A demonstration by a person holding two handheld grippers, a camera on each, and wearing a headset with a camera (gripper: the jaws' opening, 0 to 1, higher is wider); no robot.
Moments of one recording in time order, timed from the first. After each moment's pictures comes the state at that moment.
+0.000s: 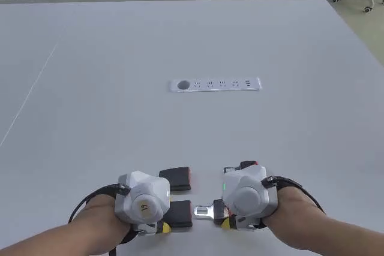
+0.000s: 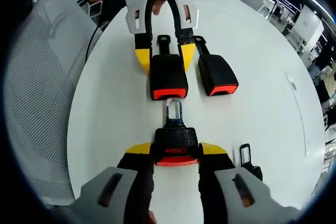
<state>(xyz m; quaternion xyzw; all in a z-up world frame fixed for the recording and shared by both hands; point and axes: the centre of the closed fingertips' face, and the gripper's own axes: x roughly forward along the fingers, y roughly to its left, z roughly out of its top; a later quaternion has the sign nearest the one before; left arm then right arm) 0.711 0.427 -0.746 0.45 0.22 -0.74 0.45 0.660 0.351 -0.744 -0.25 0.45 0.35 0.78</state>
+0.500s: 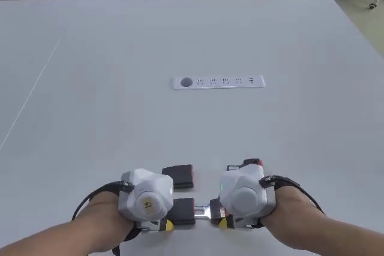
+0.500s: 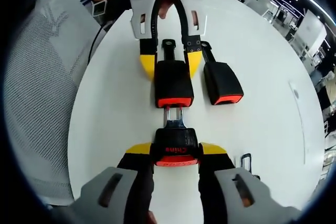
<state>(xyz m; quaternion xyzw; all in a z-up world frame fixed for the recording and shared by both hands) 0.713 0.428 -0.746 0.45 0.23 -0.74 0.45 0.665 0.363 -0.742 -0.26 0.44 0.37 0.77</state>
